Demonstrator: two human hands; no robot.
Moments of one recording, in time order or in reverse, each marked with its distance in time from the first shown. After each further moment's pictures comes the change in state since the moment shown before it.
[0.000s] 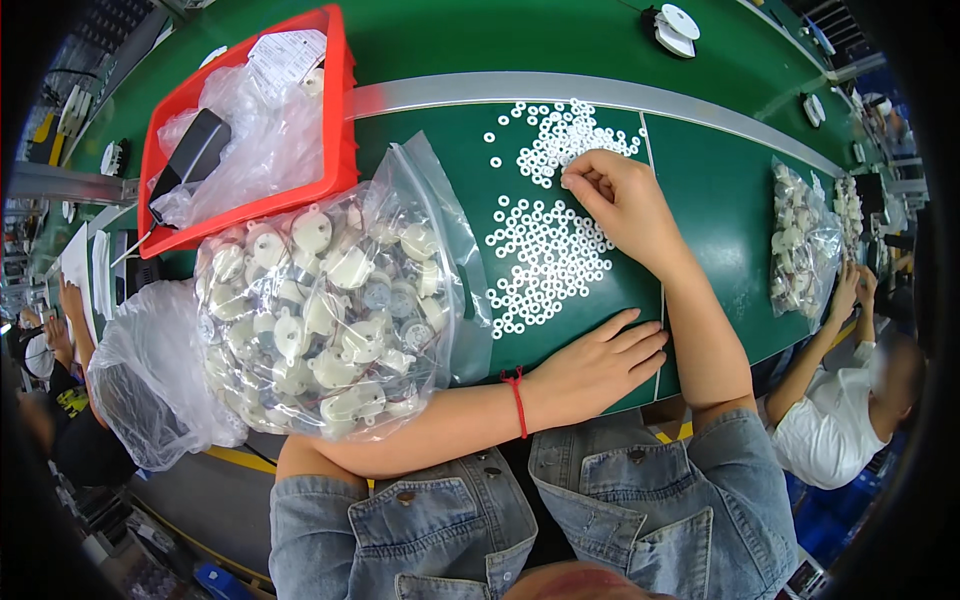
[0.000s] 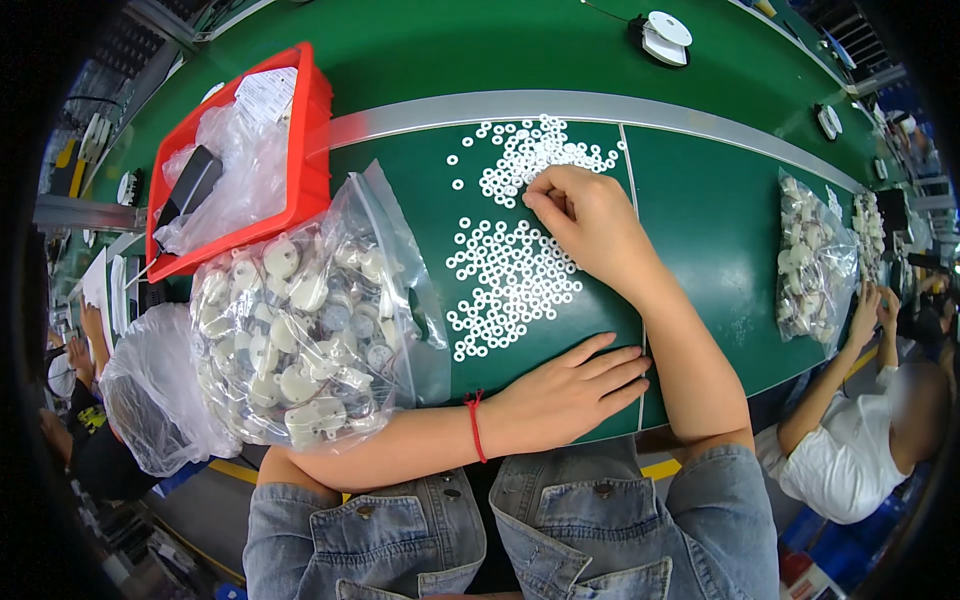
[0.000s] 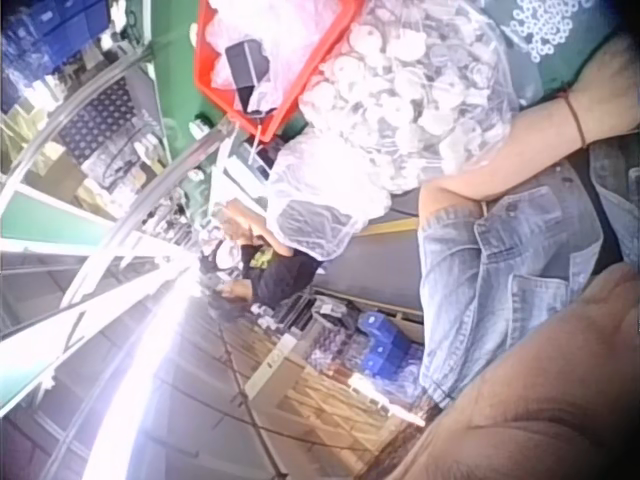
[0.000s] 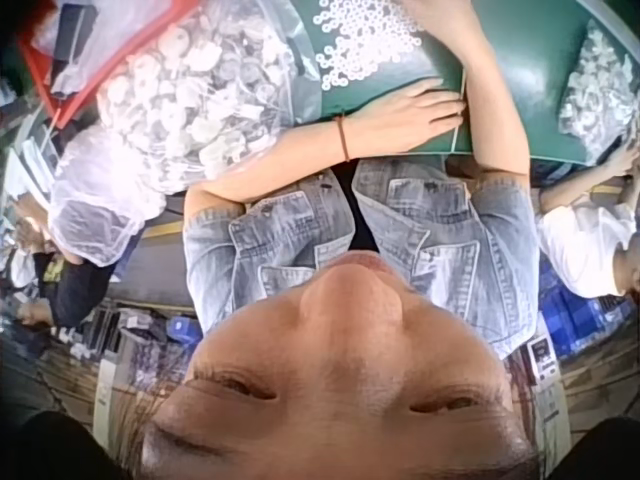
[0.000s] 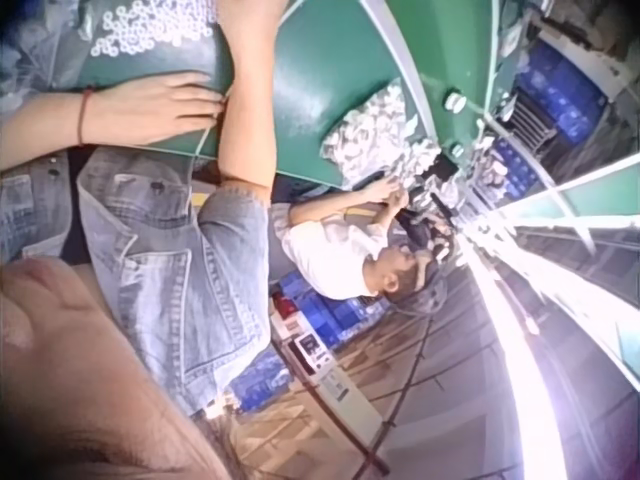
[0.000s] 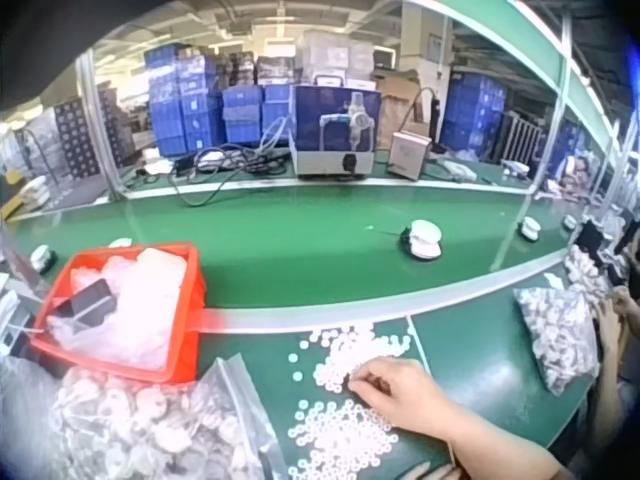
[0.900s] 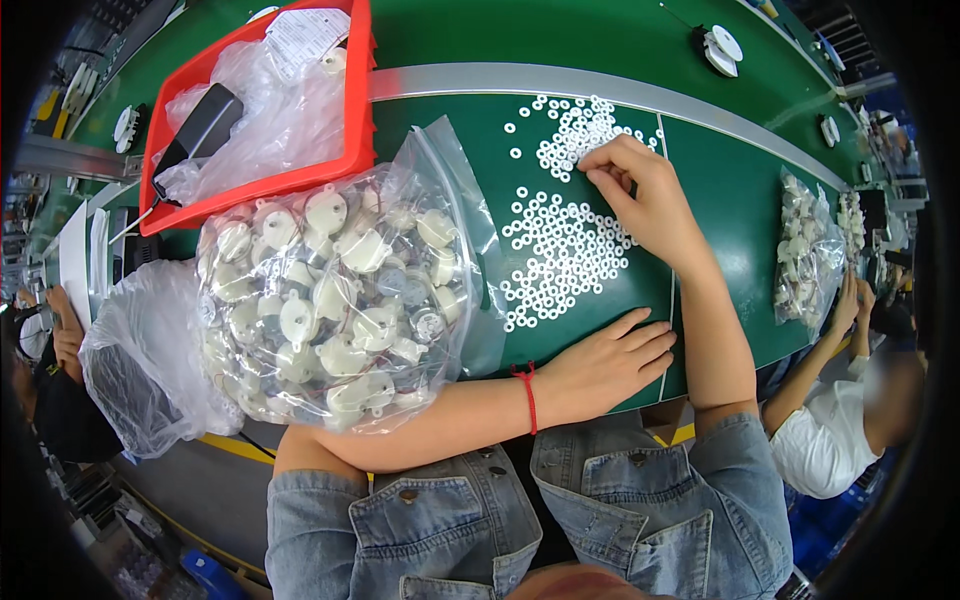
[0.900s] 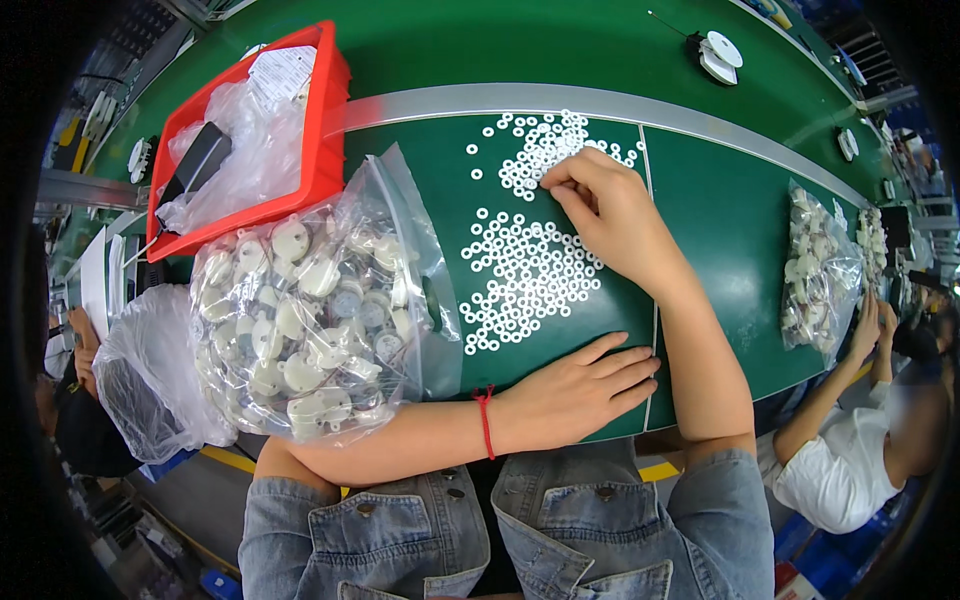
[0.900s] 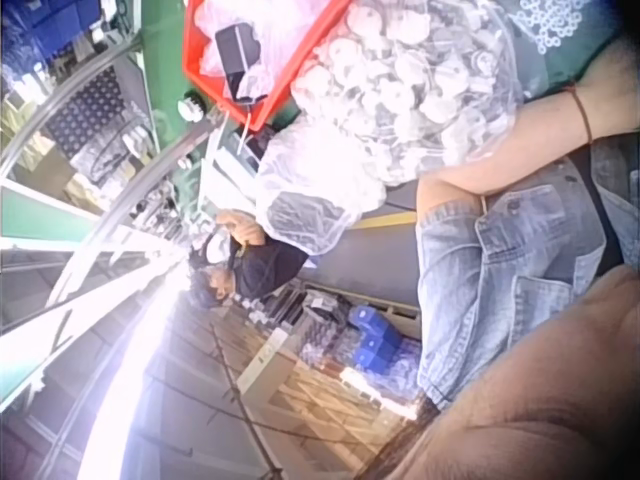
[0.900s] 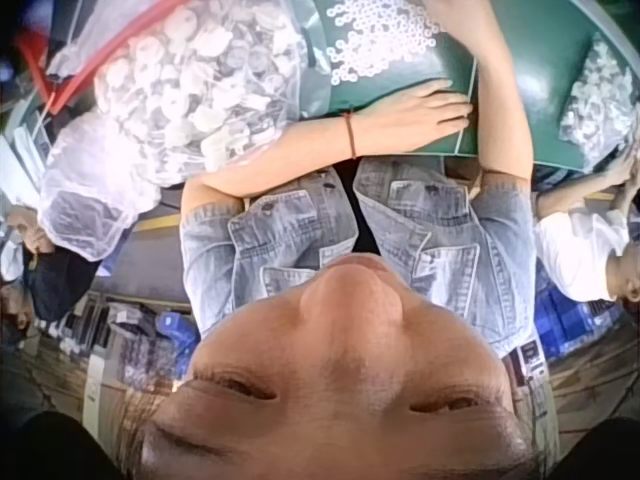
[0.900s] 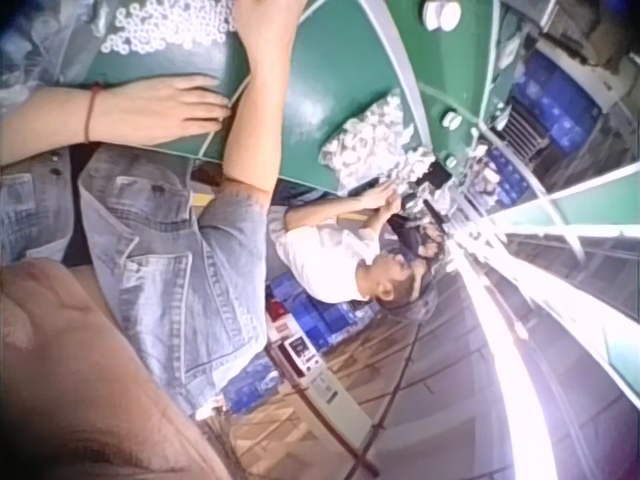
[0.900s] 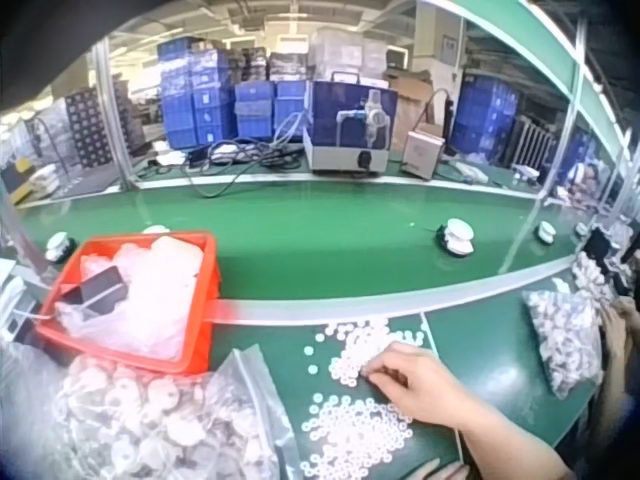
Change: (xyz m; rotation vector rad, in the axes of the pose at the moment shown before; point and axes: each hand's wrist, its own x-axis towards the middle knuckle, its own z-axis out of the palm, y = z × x) left_hand -0.001 0.000 0.004 0.030 0.023 0.001; right_hand 0.005 -0.004 -0.008 -0.044 -0.037 -0.159
